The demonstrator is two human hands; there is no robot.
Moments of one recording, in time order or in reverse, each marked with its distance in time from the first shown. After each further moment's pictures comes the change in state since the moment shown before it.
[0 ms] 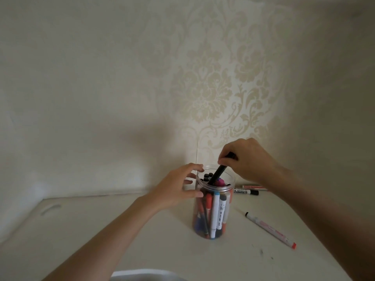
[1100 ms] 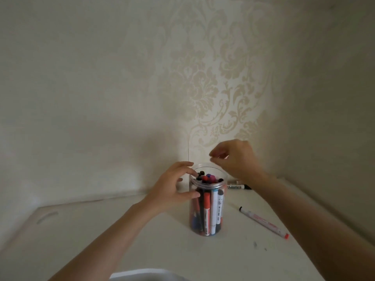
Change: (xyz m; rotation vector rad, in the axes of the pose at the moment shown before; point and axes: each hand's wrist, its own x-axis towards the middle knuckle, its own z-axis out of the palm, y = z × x) left_hand -0.005 0.002 0.012 0.004 0.135 0.099; right_hand -0.003 0.025 0.025 0.178 0.161 0.121
